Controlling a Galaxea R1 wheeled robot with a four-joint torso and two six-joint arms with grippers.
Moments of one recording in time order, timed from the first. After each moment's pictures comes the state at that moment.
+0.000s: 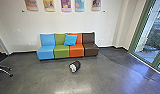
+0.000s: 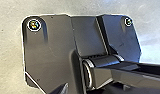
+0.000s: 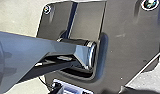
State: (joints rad) left arm 1.46 3.01 -2.66 0.53 -0.03 -0.44; right arm -1.57 2.93 -2.48 0.49 0.07 -0.69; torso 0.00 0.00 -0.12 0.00
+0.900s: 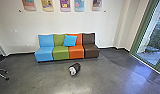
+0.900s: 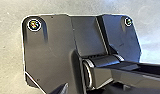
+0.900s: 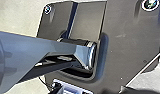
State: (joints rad) left arm 1.46 3.01 -2.66 0.53 -0.03 -0.44; right arm -1.57 2.93 -2.48 0.49 0.07 -0.69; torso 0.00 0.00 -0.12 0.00
